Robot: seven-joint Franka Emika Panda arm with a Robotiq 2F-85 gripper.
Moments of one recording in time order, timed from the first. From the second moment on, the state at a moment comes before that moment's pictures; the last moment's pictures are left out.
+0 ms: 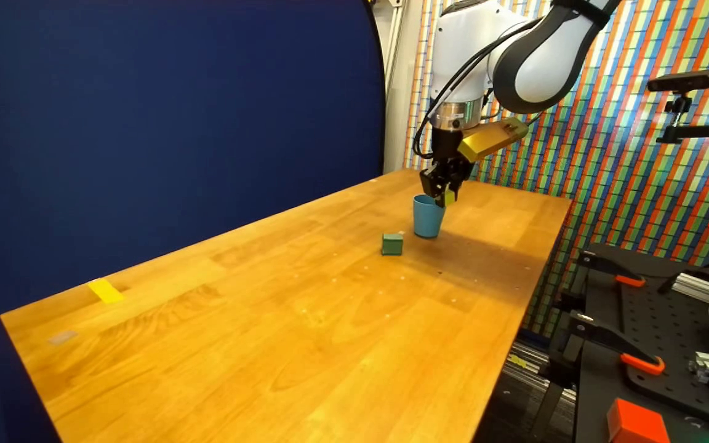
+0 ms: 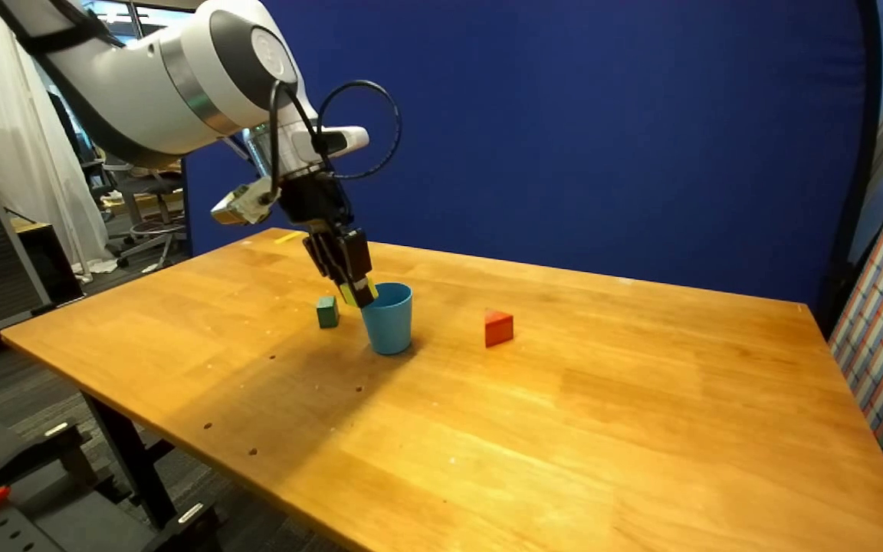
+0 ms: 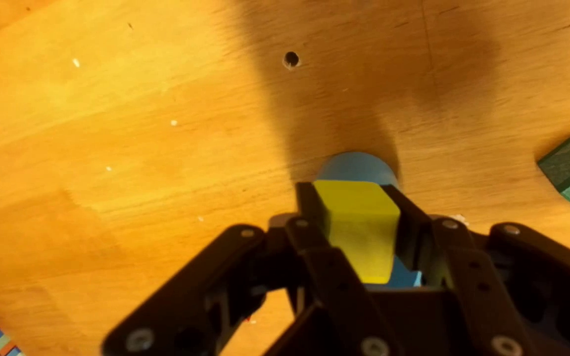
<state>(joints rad) 0.10 0.20 -0.14 -2.46 -0.59 2.67 0.80</state>
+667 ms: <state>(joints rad) 0.10 0.24 -0.14 -2.40 -0.57 2.68 0.79</state>
